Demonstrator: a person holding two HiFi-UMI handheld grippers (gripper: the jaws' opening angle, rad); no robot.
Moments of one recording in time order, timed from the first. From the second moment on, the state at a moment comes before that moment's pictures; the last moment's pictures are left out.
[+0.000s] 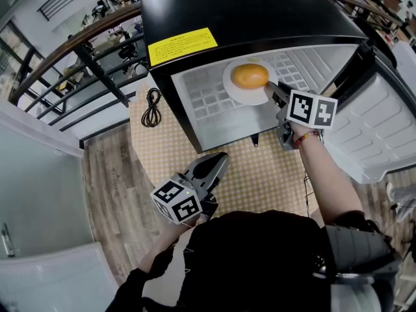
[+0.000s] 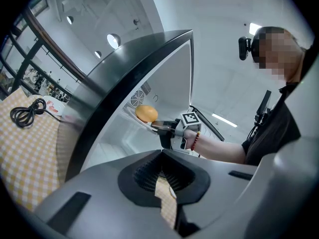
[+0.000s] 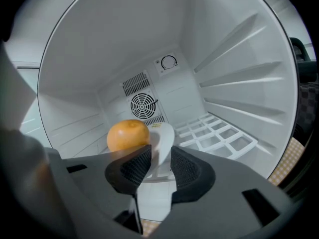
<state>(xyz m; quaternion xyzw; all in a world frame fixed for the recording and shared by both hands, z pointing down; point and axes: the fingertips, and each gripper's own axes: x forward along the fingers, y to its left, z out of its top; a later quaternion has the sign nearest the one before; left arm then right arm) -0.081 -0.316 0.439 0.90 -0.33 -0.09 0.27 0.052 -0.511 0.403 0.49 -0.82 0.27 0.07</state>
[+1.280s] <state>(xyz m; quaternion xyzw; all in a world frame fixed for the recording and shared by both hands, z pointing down) -0.088 -0.315 0.446 0.89 -0.34 -0.10 0.28 0.051 -0.513 0.410 0.52 -0.82 0.20 0.11</state>
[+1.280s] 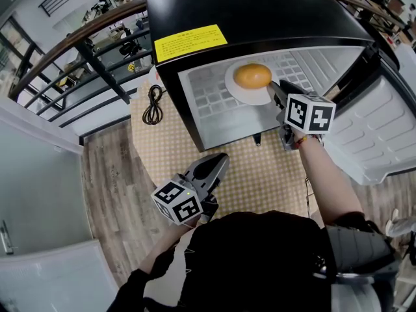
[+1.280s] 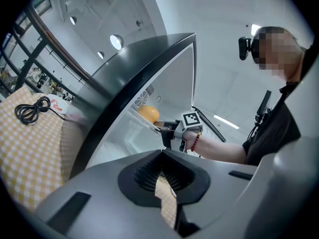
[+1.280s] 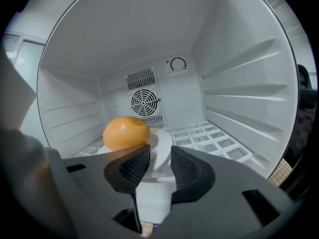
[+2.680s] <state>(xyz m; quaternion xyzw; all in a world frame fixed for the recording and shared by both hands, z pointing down) -0.091 -0.315 0.465 0.89 -0.34 -0.08 0.28 0.038 -0.514 0.402 0.50 -0.84 0.02 0.19</state>
